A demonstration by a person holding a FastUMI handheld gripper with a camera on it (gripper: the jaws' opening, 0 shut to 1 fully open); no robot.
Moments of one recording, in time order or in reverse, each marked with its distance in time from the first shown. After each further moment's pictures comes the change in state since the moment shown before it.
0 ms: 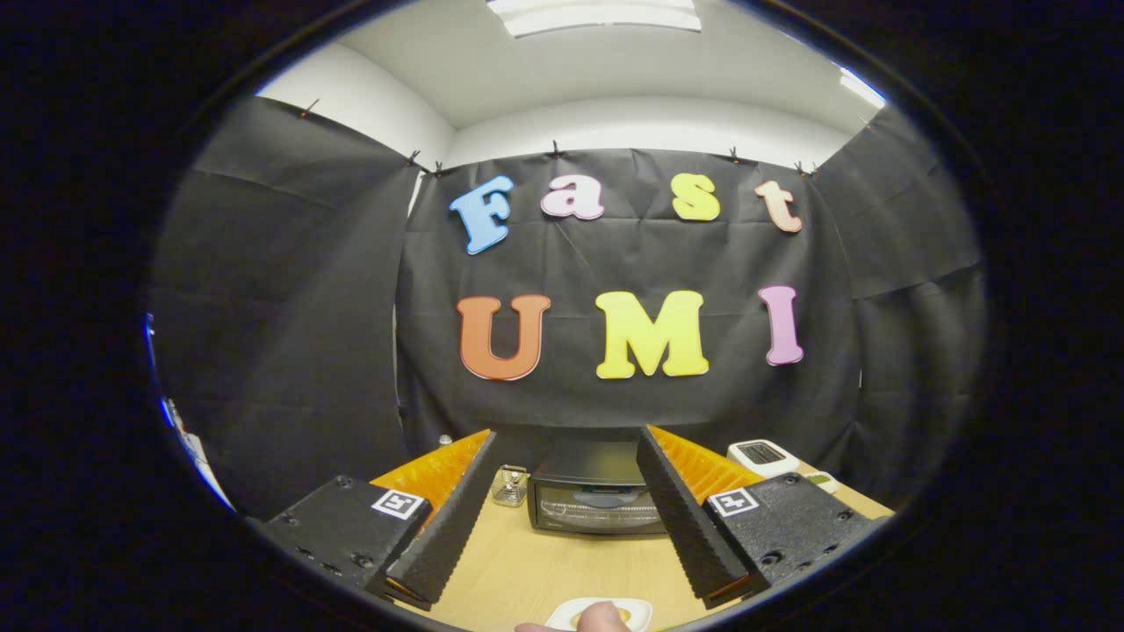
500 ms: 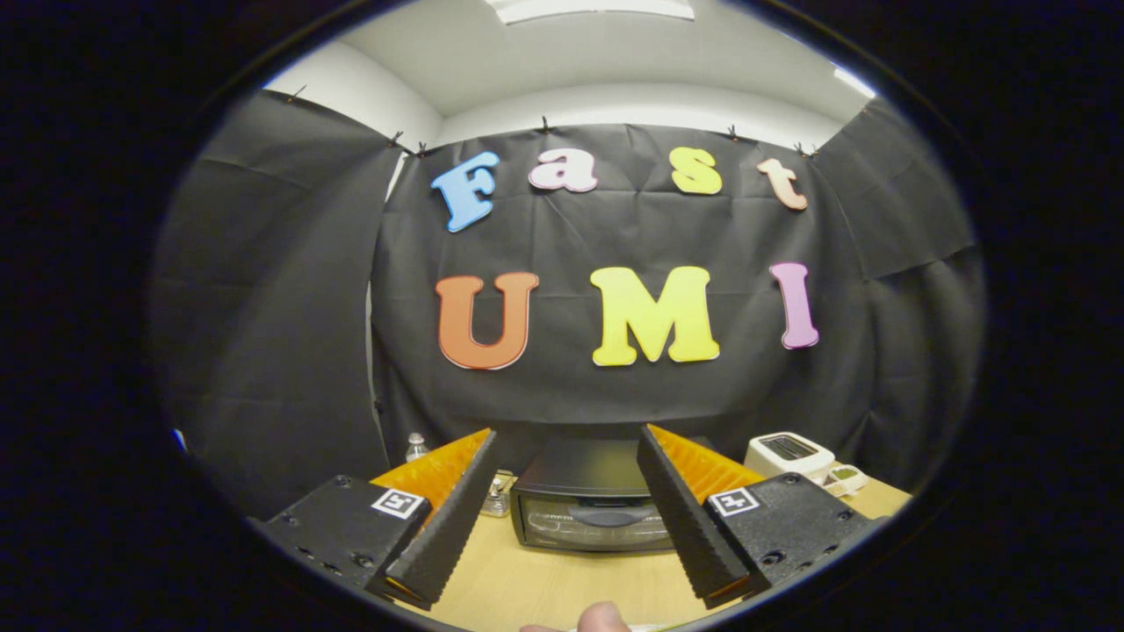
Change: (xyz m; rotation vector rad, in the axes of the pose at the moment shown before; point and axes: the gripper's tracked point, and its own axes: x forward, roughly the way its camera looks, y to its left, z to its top) arm 0.121 -0.018 -0.055 0.031 0.024 -0.050
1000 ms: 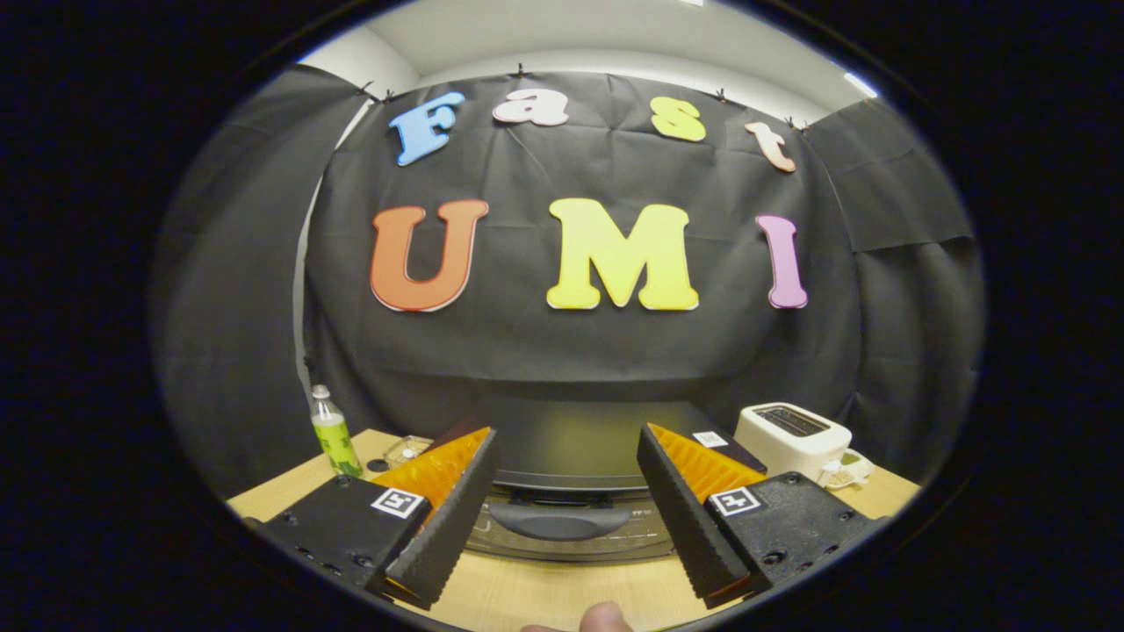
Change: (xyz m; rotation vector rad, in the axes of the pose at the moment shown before) arm 0.111 -0.055 -0.108 -0.043 0.139 -0.134
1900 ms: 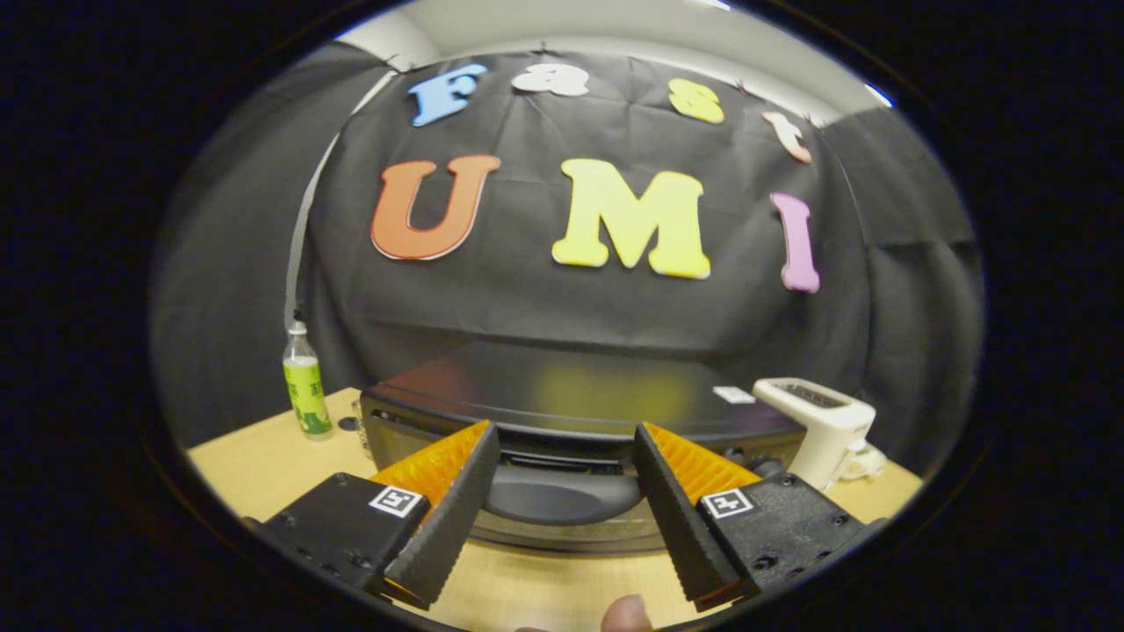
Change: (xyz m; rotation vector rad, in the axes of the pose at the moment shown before) arm 0.027 0.000 -0.064 0.043 0.037 0.045
